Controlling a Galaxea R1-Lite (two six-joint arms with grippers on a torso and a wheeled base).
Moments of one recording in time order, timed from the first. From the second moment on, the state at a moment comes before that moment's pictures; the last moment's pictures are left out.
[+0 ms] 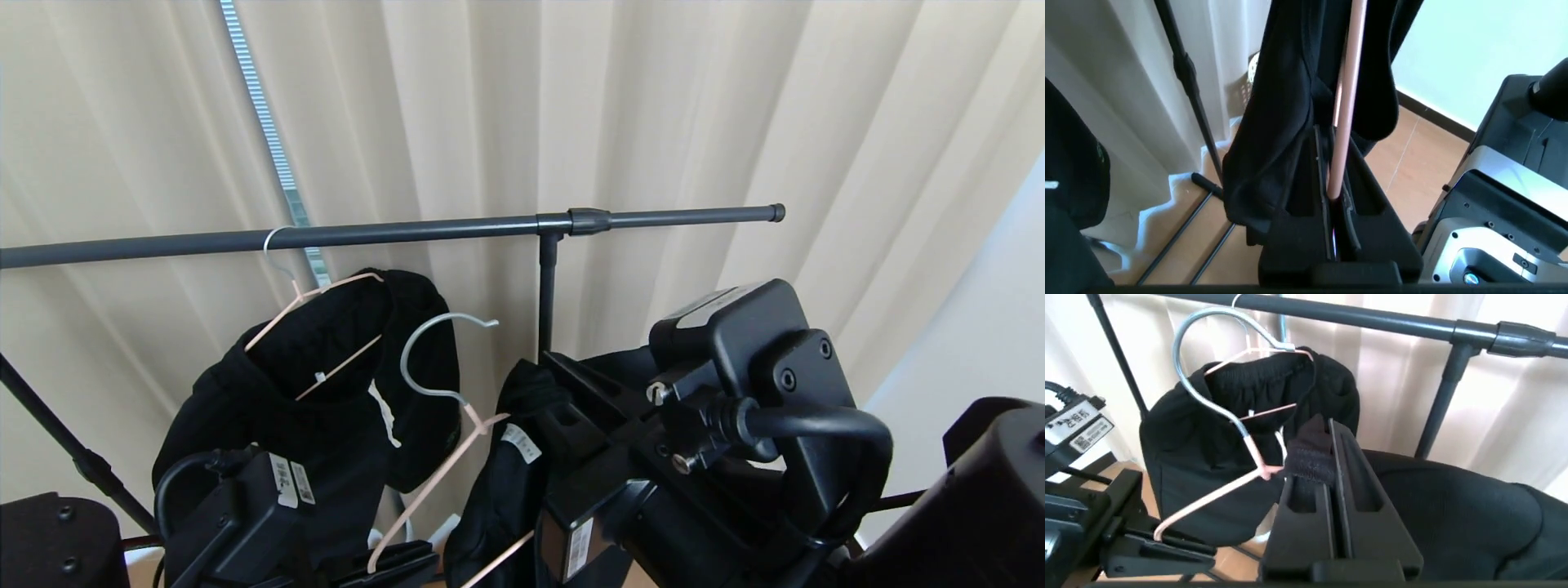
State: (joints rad) left arm -0.77 1.36 -0.14 -0.88 -0.17 -0.02; right arm 1.23 1.68 -0.72 -1.02 -0.64 -0.03
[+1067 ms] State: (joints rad) left arm -0.79 1.35 -0.14 -0.91 -0.17 -0.02; right arm 1.15 1.69 -0.72 -1.01 -0.64 -0.05
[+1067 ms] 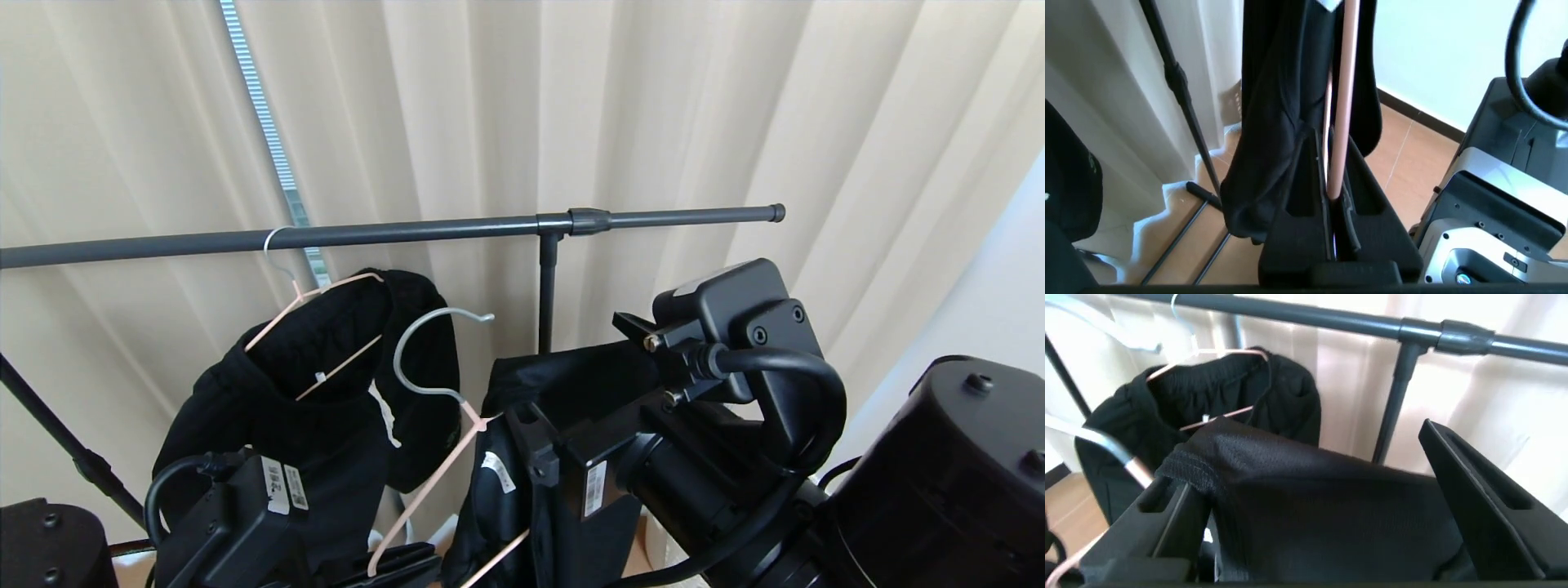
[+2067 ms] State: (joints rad) left arm -0.73 1.35 -0.14 -0.95 -0.17 -0.03; right arm 1.19 1.66 -0.66 -1.01 -0.63 -0.10
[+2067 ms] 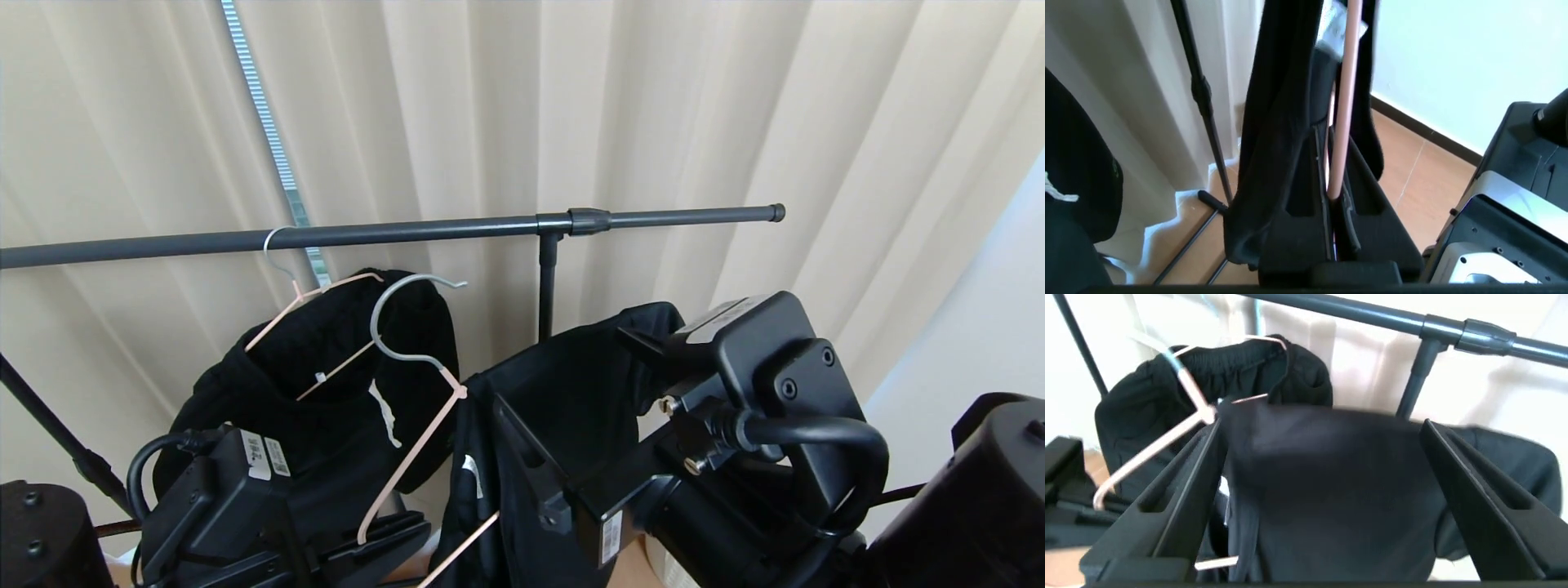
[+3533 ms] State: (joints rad) left arm -0.69 1.33 -0.03 -0.95 -0.38 0.10; right arm 0.57 1.63 -1.55 0.91 0.65 -0.95
